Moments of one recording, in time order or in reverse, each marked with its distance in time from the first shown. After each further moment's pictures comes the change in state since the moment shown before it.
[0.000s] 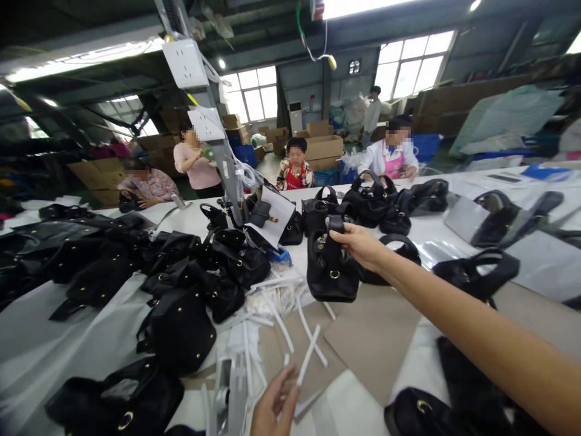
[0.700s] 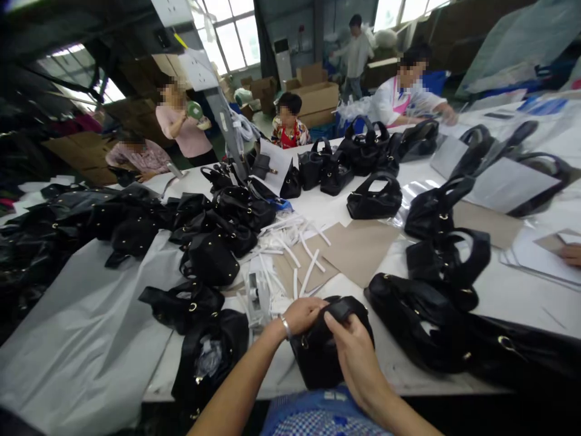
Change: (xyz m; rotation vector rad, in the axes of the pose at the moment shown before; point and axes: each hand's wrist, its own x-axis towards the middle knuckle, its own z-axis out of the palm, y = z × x) left_hand -0.039 0.002 -0.015 0.483 -0.806 0.426; right_hand -0.344 0.097 0.180 0.495 0.419 0.336
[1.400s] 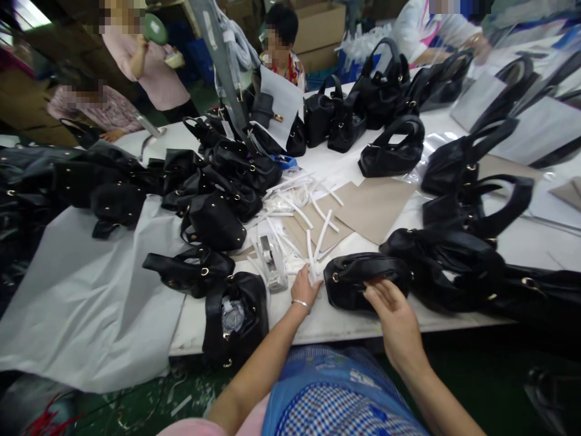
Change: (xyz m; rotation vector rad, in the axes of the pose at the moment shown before) left_hand -0.072 -0.110 0.057 0.187 0.395 -0.596; right_hand -0.016 0.062 -0.018 -0.352 0.334 -0.174
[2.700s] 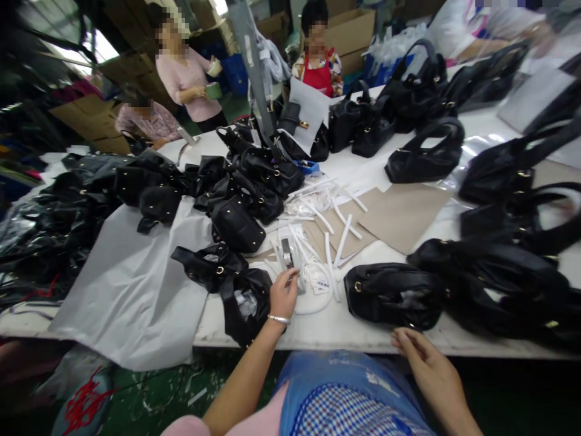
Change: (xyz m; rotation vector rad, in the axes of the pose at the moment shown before) left_hand -0.028 -0.017 -0.122 -0.333 0.290 0.205; right_hand -0.007 0.072 -0.058 -0.492 -0.120 0.237
